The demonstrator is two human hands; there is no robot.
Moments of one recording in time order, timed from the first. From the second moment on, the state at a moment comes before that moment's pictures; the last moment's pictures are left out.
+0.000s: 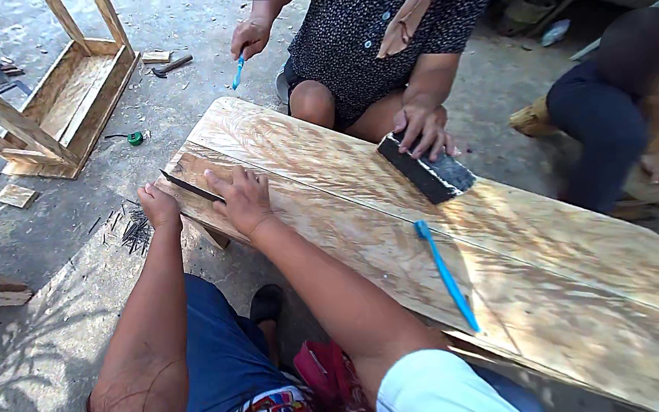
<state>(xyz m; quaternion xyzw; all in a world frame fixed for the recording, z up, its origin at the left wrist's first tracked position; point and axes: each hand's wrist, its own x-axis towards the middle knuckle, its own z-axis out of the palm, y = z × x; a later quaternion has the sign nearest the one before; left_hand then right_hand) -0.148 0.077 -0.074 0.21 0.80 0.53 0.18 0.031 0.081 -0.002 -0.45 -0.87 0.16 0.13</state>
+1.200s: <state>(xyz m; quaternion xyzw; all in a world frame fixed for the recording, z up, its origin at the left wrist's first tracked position) -0.138 0.071 -0.063 0.20 0.85 0.47 0.15 0.285 -0.009 -0.046 -0.58 -0.77 0.00 0.27</state>
